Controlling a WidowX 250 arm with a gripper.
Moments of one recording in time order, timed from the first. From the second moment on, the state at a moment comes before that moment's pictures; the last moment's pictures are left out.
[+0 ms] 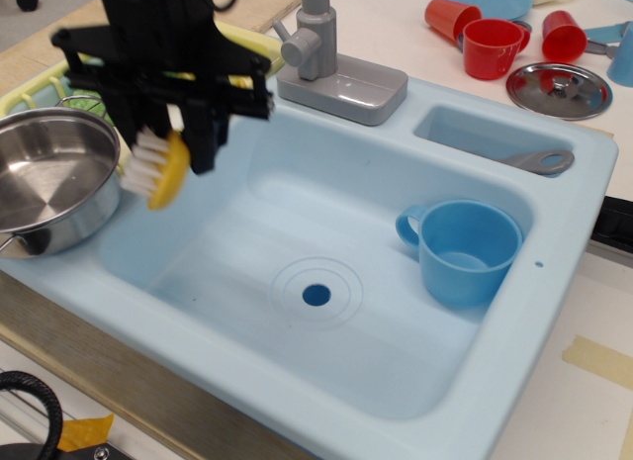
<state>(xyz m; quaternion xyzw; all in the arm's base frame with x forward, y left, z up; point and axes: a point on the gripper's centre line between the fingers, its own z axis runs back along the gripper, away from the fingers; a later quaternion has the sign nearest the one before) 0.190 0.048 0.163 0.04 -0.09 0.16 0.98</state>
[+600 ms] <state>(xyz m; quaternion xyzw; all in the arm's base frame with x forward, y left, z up) 0.165 0.097 0.190 0.05 -0.13 0.19 0.97</state>
